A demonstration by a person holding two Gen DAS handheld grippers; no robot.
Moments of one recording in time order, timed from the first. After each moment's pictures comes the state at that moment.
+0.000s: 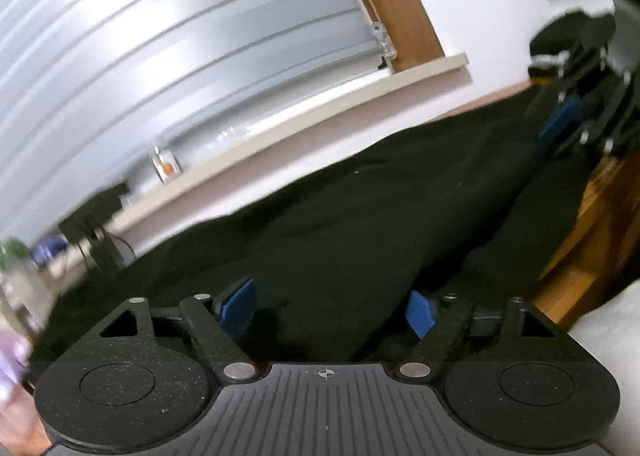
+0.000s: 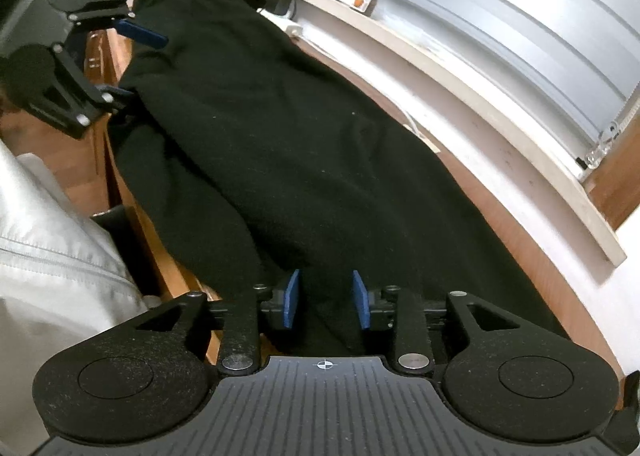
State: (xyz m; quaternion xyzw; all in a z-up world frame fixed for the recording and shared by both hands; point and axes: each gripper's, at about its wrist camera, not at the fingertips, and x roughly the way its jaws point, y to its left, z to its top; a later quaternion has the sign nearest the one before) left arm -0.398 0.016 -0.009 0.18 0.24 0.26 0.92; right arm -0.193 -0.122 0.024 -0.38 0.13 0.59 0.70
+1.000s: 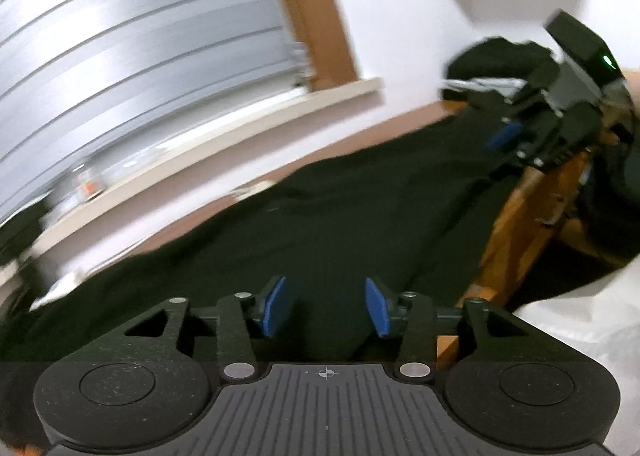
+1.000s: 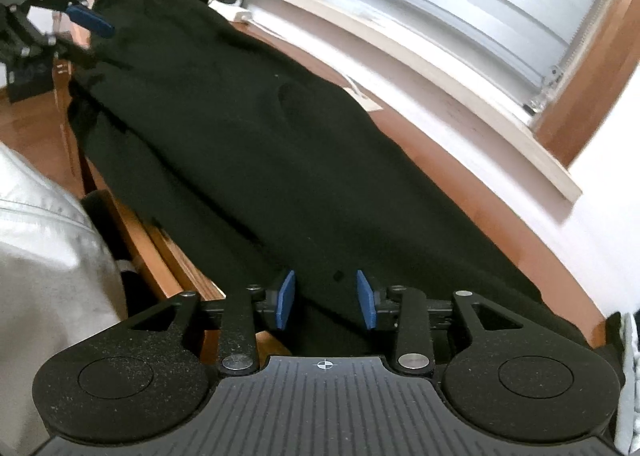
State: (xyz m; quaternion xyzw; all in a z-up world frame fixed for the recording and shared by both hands) left arm -0.401 0.013 0.038 0.14 0.26 0.08 0.95; right arm -0.157 -0.178 0.035 -0.37 0.16 0.54 0.74
